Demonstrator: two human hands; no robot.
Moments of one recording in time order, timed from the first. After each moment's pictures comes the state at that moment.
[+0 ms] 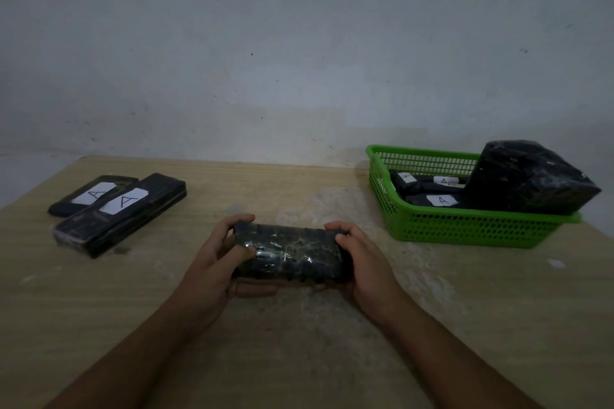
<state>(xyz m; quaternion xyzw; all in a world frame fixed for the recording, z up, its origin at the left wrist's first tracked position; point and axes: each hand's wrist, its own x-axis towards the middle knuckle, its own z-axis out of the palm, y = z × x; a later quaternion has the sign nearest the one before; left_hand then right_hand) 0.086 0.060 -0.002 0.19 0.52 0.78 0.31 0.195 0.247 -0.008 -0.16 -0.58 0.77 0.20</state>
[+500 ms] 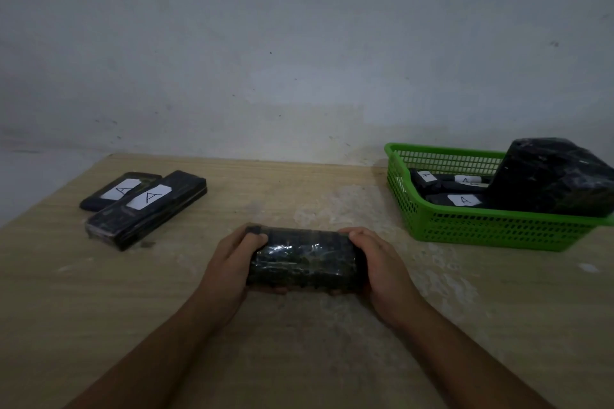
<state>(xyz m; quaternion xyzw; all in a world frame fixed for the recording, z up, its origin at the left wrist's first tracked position) 0.088 0.062 0.002 0.17 0.56 0.77 0.24 0.192 0.238 -0.007 -0.17 -0.62 0.73 0.23</state>
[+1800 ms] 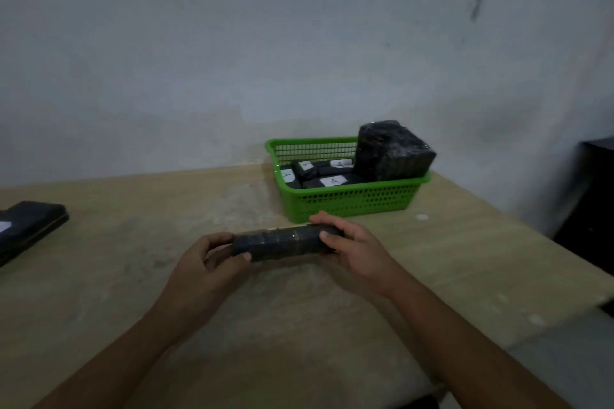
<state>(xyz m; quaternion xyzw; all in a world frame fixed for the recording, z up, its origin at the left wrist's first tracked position) 0.176 0.144 0.003 0.32 0.68 0.63 0.18 0.321 0.345 -0.001 -0.19 -0.66 0.68 0.24</state>
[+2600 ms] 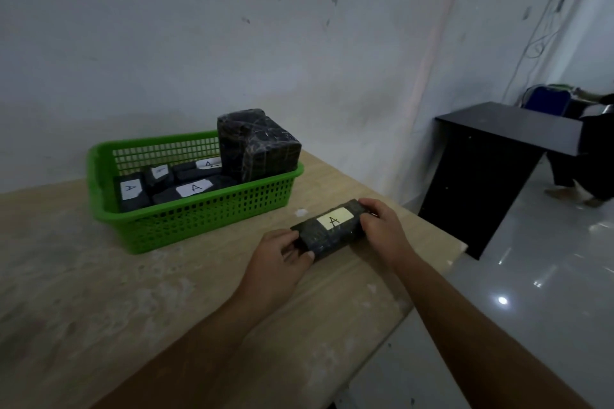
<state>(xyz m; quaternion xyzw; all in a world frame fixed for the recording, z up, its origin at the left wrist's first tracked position) 0.341 0.381 -0.020 0.52 0.63 0.53 0.24 0.505 0.515 -0.002 -0.52 -0.62 0.39 0.43</state>
